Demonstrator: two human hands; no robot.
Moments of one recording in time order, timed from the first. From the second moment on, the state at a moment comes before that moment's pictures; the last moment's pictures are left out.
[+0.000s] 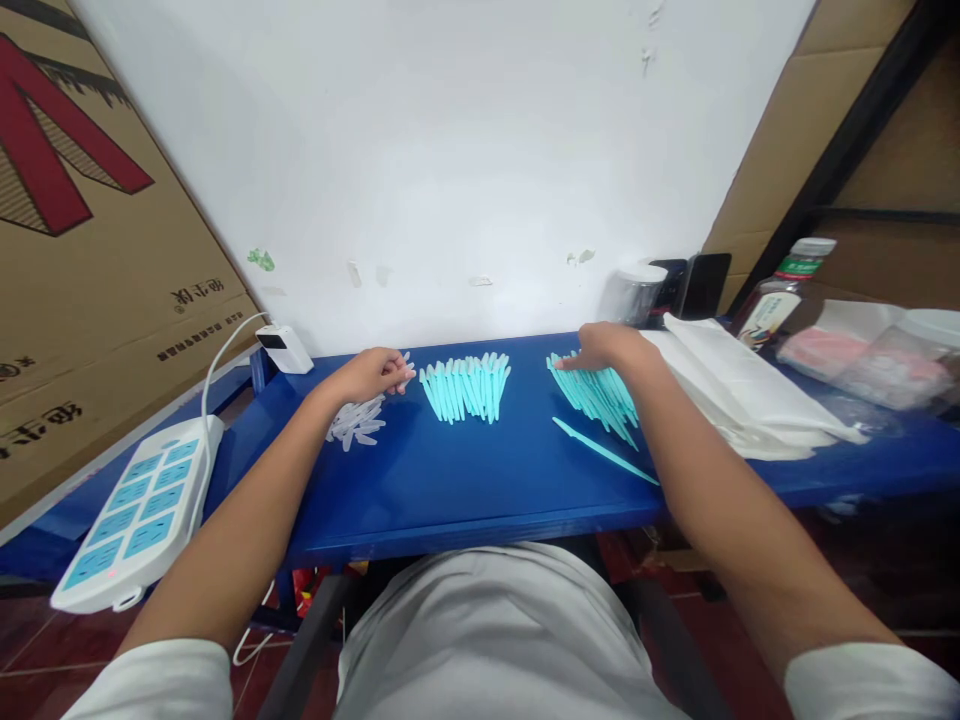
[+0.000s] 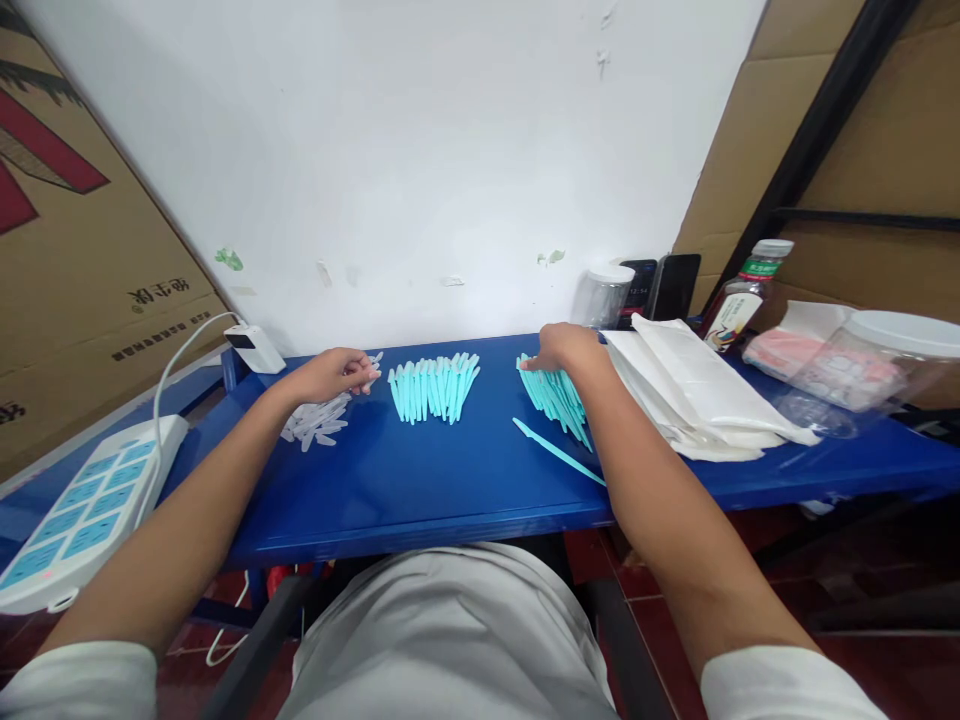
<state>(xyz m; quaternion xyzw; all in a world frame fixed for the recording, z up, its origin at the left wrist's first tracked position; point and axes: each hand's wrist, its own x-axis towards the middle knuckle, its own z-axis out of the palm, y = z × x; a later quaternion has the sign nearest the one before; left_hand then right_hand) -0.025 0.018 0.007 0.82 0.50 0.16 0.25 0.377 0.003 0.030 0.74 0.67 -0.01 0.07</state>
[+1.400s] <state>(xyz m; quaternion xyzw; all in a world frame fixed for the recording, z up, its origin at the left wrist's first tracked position) 0.030 -0.009 -0.017 0.86 0.44 0.18 0.16 0.381 0.010 0.016 0.72 0.70 -0.01 -0.05</state>
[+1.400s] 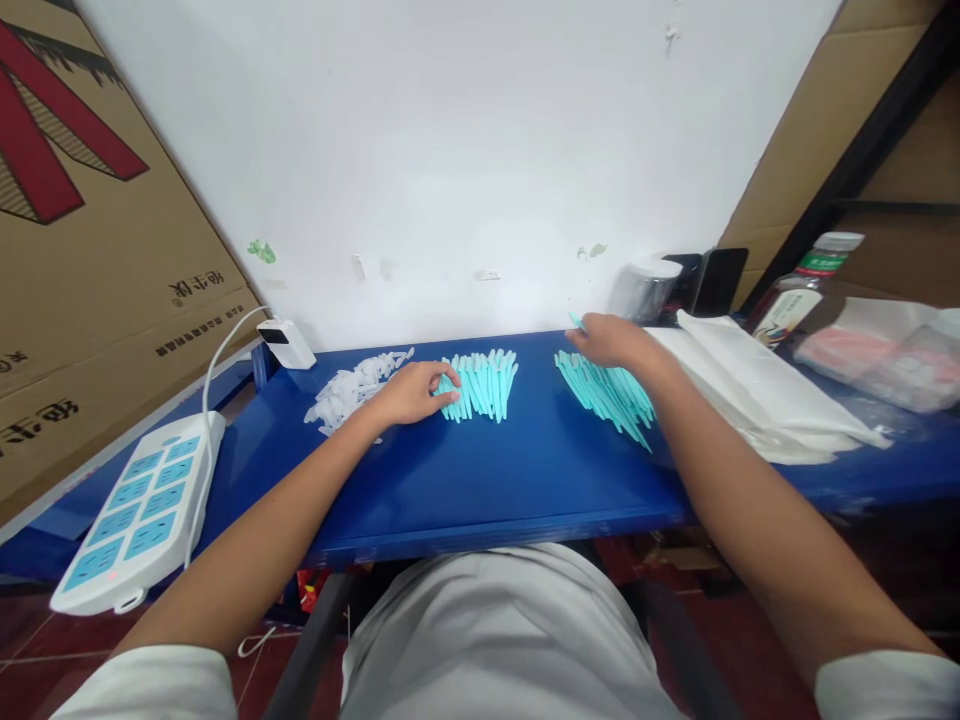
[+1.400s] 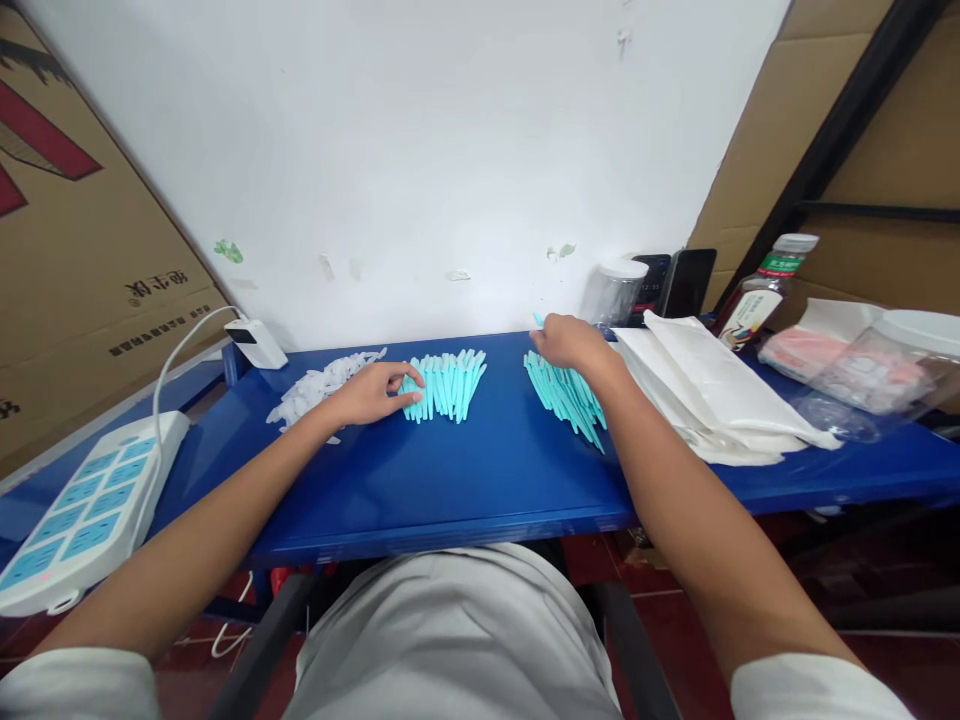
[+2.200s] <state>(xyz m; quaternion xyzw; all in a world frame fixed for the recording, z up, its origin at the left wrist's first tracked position) 0.033 -0.005 -0.023 0.89 0.43 0.10 0.15 0.373 -0.009 0.013 0.68 0.72 -0.04 0.11</state>
